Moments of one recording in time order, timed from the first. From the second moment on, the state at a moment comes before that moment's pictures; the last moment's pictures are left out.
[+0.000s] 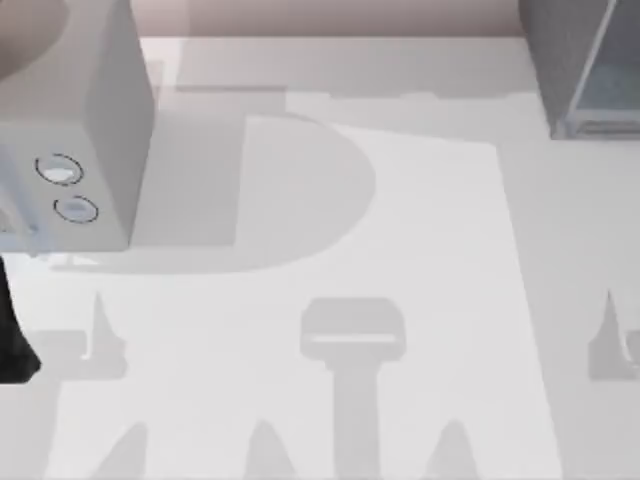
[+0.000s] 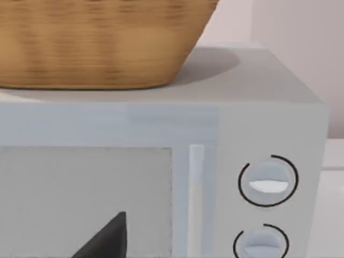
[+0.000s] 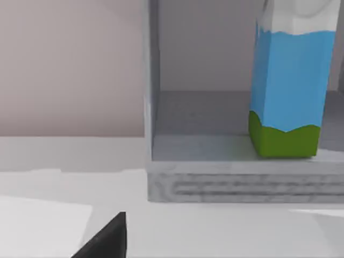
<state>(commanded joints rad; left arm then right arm) 0.00 0.00 0.00 0.00 0.00 0.00 0.00 0.00 0.00 0.00 0.00 0.00</state>
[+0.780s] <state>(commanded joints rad) 0.00 0.00 0.00 0.00 0.00 0.00 -0.22 0.68 0.08 0.64 -0.21 0.00</state>
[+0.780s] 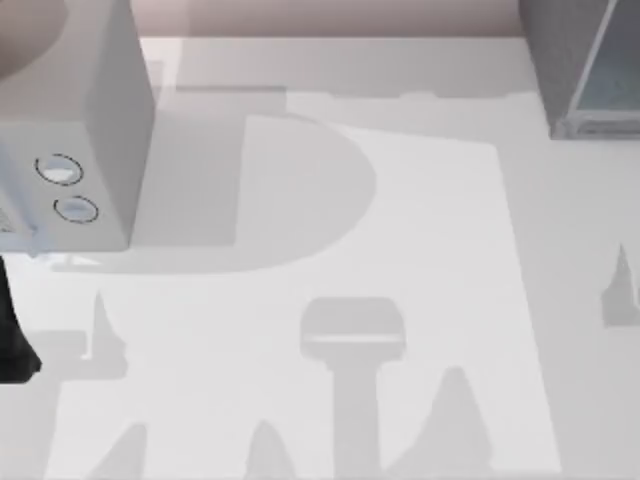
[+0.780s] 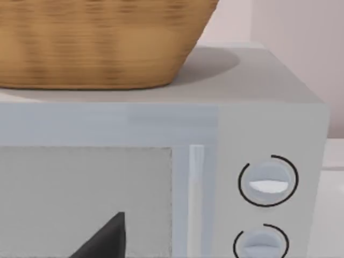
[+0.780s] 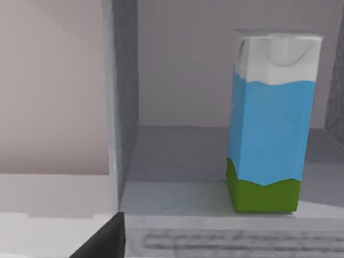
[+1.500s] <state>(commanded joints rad) 0.00 0.00 0.00 0.00 0.00 0.00 -0.51 1.73 0.17 1.55 -0.49 0.02</state>
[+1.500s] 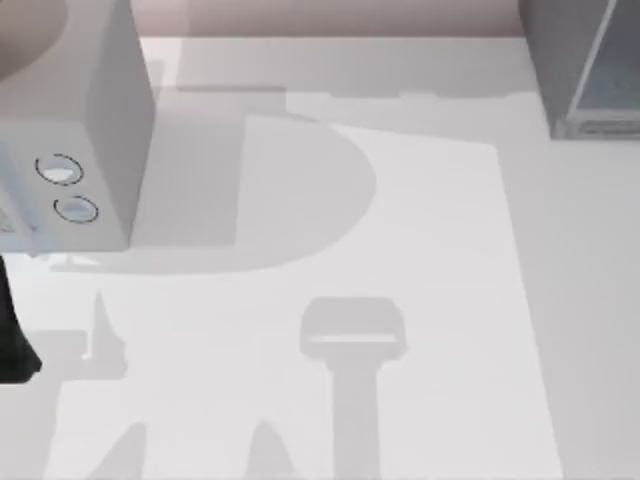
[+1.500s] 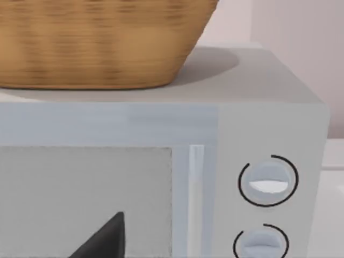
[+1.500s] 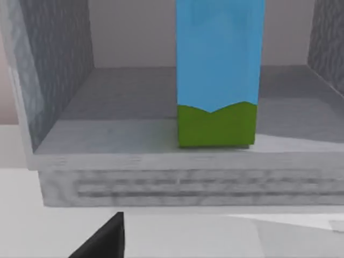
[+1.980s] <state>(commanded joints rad) 0.00 0.00 0.00 0.00 0.00 0.00 -0.53 1.79 0.18 1.62 -0.51 0.02</state>
